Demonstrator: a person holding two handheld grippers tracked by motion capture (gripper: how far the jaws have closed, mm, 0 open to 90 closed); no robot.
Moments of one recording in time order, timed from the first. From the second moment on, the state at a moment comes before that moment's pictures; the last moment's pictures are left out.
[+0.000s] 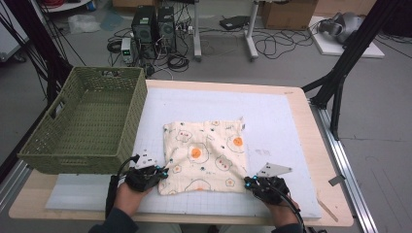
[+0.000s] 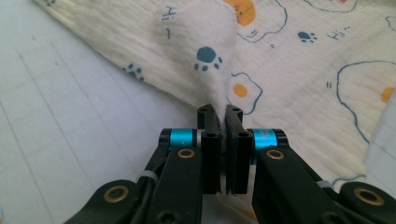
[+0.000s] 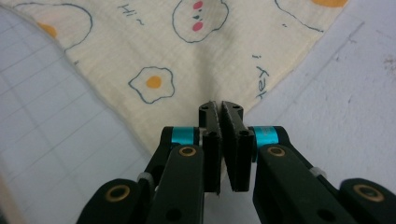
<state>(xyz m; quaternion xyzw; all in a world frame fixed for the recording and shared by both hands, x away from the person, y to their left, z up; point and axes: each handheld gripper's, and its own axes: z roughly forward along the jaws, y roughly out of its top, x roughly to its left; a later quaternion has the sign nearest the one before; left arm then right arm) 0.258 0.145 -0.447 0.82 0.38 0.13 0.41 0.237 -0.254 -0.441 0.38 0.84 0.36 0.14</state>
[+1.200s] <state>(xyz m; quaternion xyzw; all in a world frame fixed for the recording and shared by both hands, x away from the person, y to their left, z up) 0.361 0.136 -0.425 0.76 0.43 0.18 0.46 0.277 -0.256 -0.437 0.37 0.86 0.33 0.16</state>
